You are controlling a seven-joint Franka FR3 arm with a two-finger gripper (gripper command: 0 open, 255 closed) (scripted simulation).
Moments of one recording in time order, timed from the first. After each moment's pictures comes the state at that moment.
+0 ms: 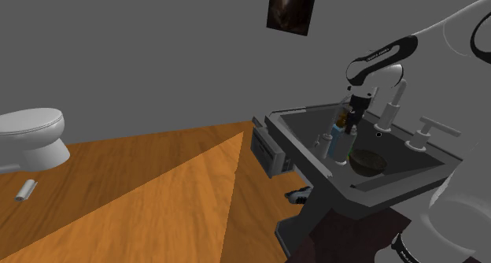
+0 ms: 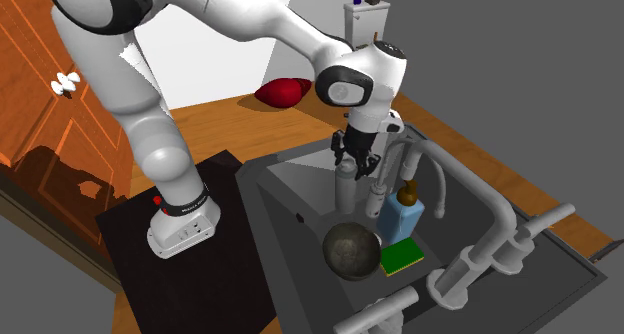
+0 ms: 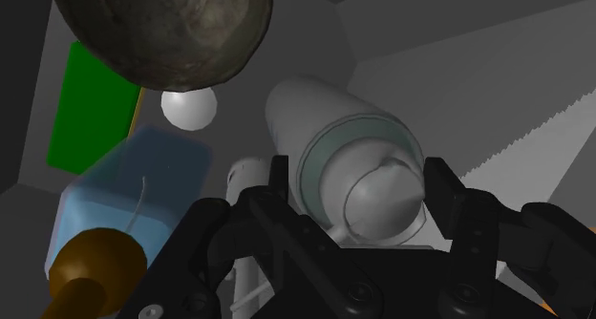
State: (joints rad) arm -0.16 -0.02 -0.59 -2.23 0.02 2.08 -0.77
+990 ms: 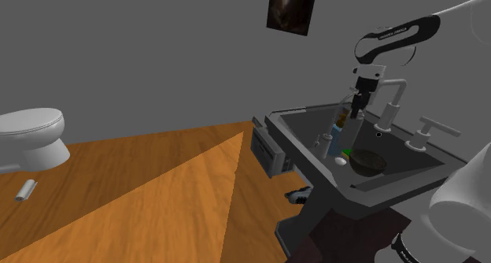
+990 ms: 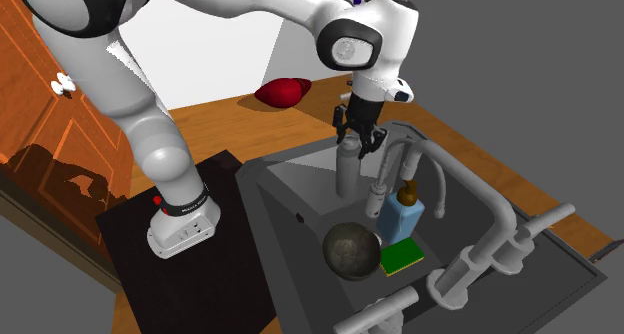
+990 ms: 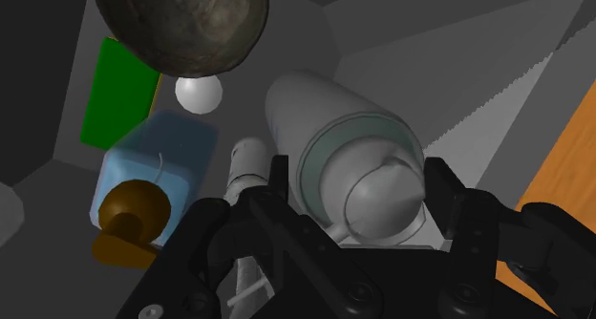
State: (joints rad) arm -0.15 -0.11 -0.57 -2.11 -0.03 1.87 -0.72
